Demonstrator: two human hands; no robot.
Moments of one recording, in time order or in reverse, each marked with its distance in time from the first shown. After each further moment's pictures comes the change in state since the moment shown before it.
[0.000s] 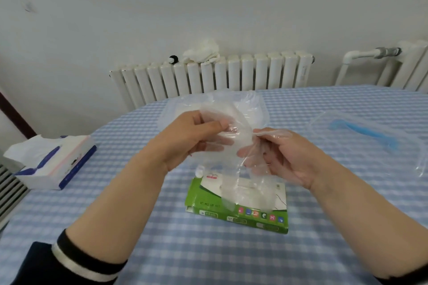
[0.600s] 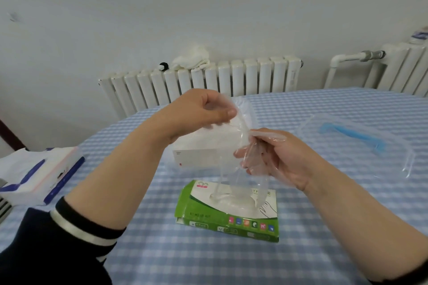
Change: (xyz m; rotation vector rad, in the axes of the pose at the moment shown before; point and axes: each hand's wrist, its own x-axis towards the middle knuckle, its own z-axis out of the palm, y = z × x) left_hand 0.040 0.043 0.009 0.525 -0.047 0.128; right_hand 0.000 -0.008 -0.014 -0.019 0.059 -0.064
